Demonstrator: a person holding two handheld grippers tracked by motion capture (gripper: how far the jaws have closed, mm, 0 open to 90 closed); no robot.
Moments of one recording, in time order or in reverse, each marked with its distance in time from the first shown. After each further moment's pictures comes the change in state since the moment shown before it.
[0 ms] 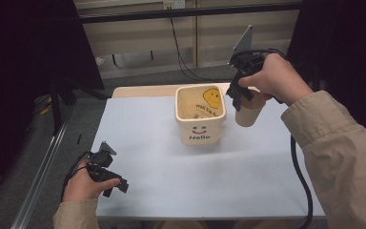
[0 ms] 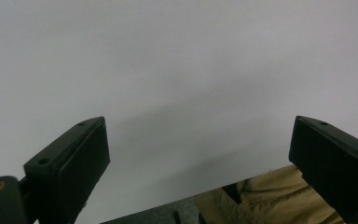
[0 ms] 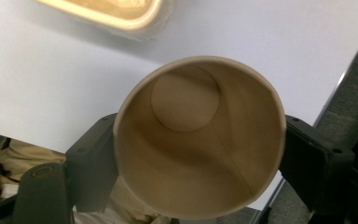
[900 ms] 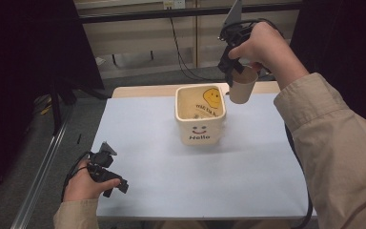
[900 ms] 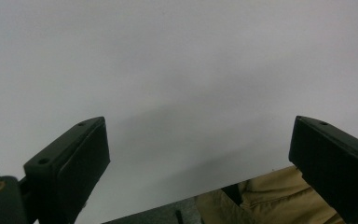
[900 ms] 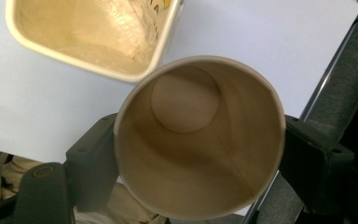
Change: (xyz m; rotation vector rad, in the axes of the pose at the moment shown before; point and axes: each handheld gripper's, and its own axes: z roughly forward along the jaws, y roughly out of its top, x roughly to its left) left arm 0.000 0.001 0.002 -0.001 0.007 0.002; right arm 0.002 0.048 -0.040 -0.019 -0.043 -0.007
